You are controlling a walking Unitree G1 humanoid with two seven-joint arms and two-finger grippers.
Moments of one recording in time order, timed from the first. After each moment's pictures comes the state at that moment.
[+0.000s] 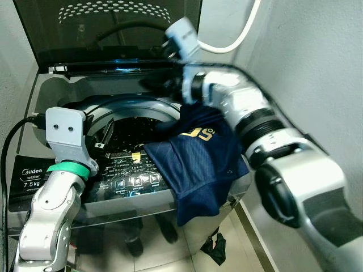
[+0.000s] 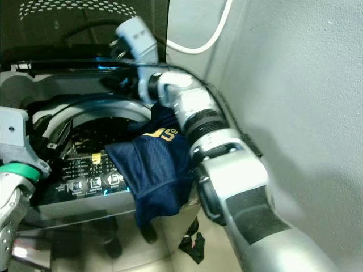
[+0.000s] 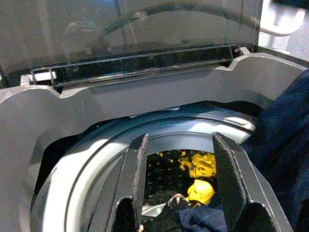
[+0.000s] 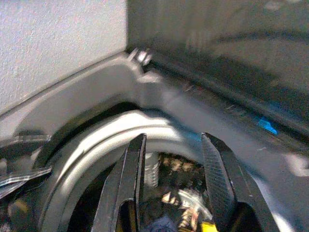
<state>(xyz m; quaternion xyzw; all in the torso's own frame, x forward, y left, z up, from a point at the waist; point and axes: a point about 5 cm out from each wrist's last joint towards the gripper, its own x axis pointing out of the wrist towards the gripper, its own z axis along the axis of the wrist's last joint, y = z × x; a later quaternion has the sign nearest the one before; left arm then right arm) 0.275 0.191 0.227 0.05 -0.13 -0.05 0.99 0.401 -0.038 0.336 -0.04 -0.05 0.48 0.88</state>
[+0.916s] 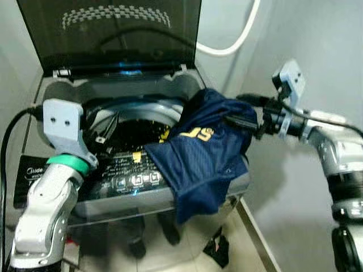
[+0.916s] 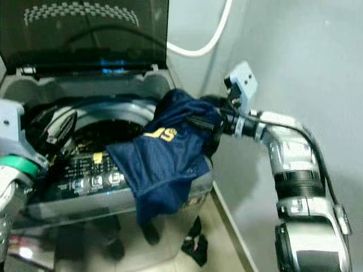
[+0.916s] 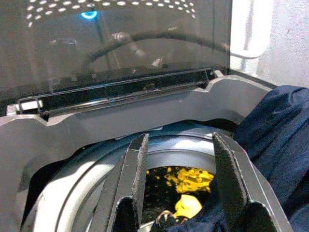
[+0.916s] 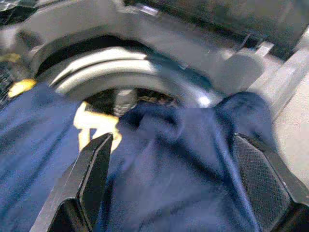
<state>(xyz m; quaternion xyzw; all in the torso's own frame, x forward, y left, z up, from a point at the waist) 0.275 0.195 0.235 0.05 -0.15 -0.10 0.98 0.353 -0.206 0.256 -0.12 -0.01 0.44 0.89</state>
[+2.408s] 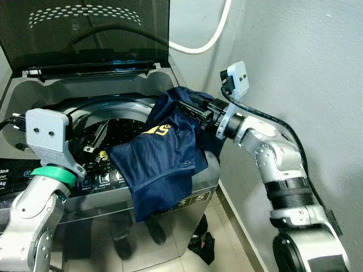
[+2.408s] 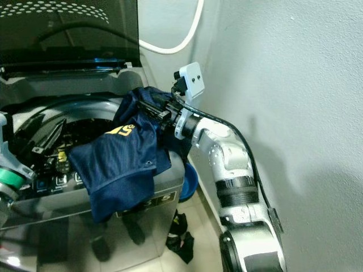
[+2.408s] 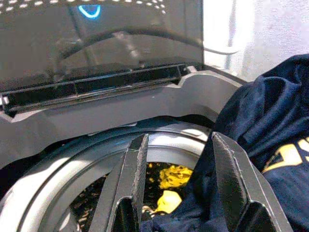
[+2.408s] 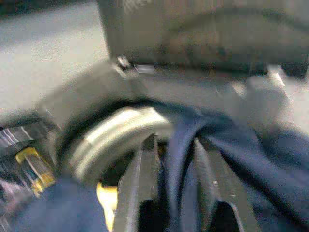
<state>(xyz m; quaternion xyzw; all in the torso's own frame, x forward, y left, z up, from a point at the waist) 0.257 0.205 0.233 0.05 -0.15 -0.08 0.98 0.366 -0.050 0.292 0.08 -0.08 0.49 0.86</state>
